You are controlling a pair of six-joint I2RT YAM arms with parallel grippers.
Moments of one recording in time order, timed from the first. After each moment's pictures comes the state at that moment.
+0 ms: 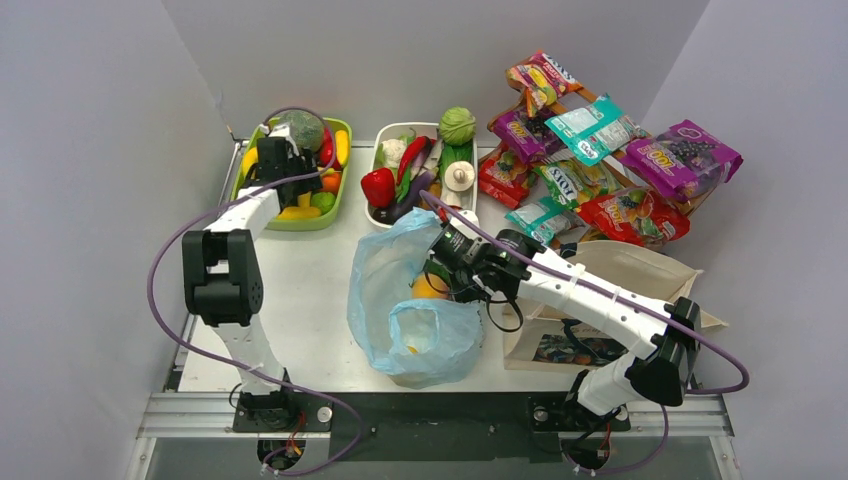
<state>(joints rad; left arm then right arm) 0.01 1.88 1.38 -0.13 0.03 -0.29 1.00 1.45 1.39 -1.10 0.33 0.62</state>
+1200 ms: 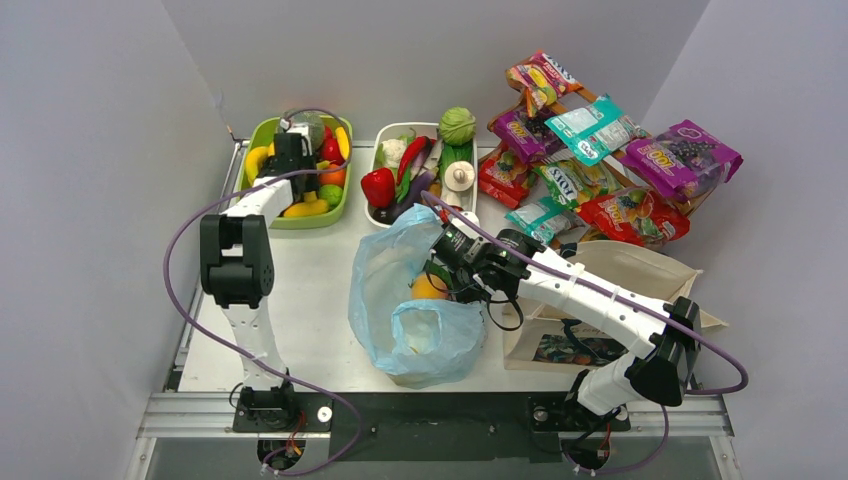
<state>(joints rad) -0.04 2.06 1.55 -0.16 -0.12 -0.08 0.98 1.45 1.38 -1.10 0.31 0.61</state>
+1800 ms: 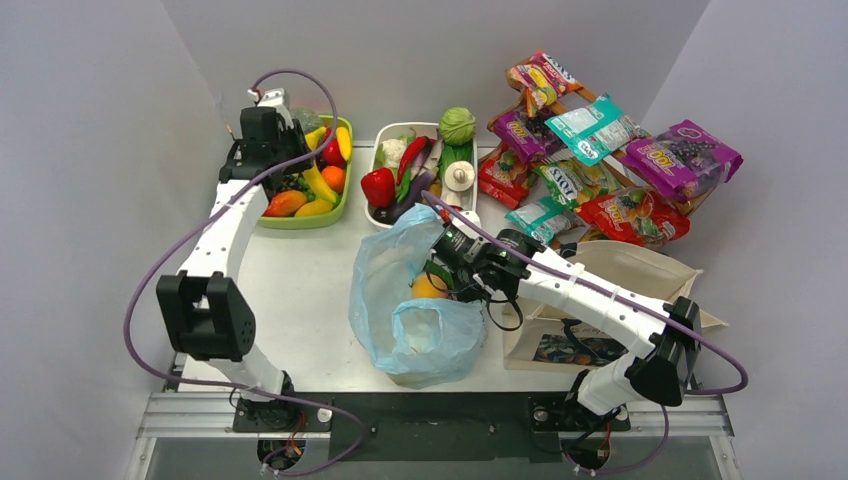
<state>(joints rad) -0.06 1.64 1.54 -0.41 0.01 -0.26 0.98 1.45 1.37 -1.10 0.33 0.61</state>
